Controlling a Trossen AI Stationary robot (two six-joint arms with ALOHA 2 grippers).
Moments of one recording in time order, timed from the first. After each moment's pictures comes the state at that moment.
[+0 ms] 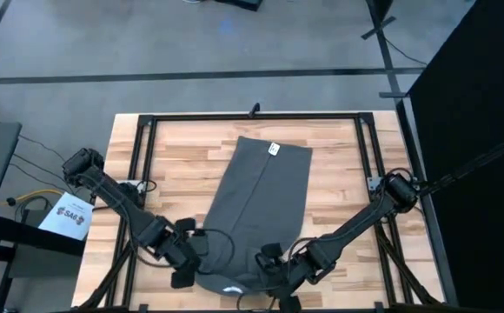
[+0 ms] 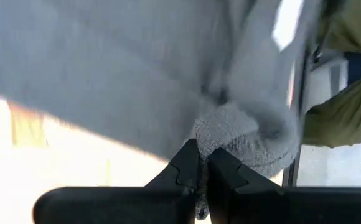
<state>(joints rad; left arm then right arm) -0.72 1.54 1.25 -0.96 -0.08 -0.83 0.62 2.00 1.63 -0.55 0.09 0.31</state>
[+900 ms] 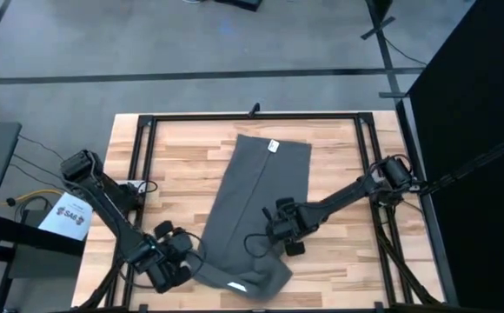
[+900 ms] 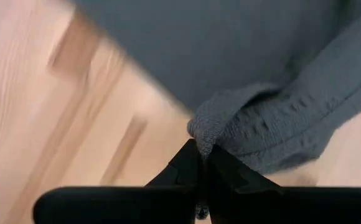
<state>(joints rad) -0.88 1.54 1.02 -0.86 -0.41 -1.29 0.32 1.96 1.20 -0.68 0.19 0.10</state>
